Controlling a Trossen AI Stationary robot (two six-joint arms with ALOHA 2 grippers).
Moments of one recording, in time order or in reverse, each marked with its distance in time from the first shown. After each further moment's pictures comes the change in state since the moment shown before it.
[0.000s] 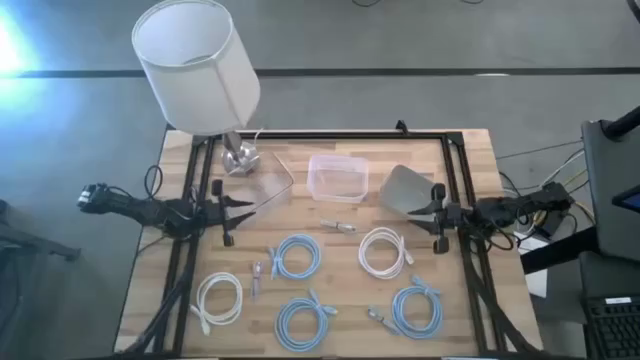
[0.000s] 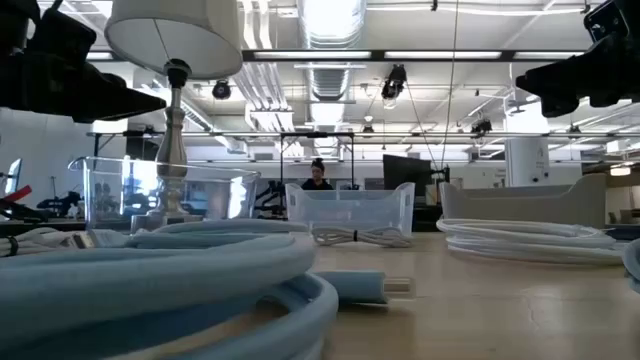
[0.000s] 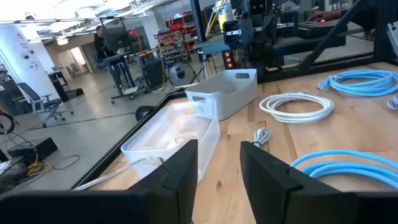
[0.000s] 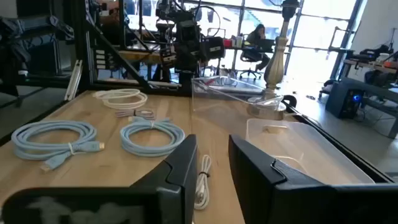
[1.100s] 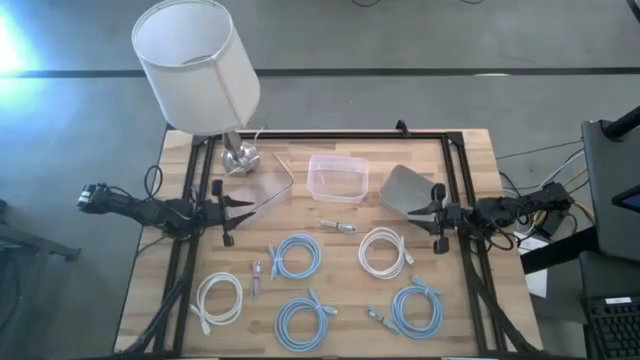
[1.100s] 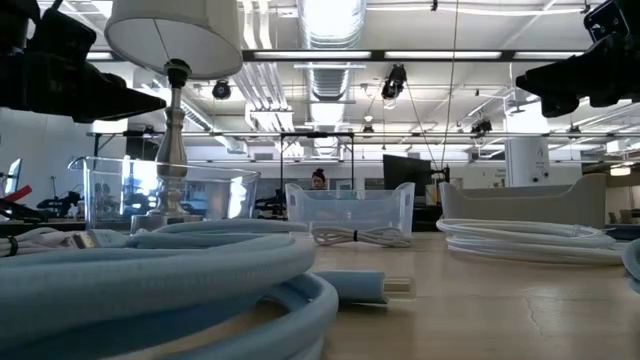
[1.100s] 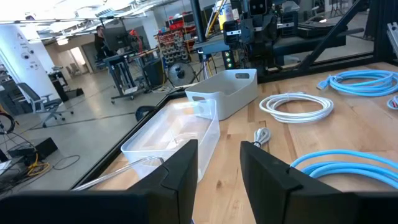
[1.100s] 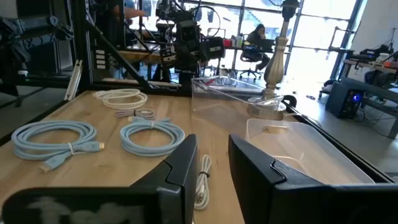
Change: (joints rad) left arm 0.000 0.000 0.000 0.000 0.000 0.000; right arm 0.000 0.000 0.000 0.000 0.000 0.000
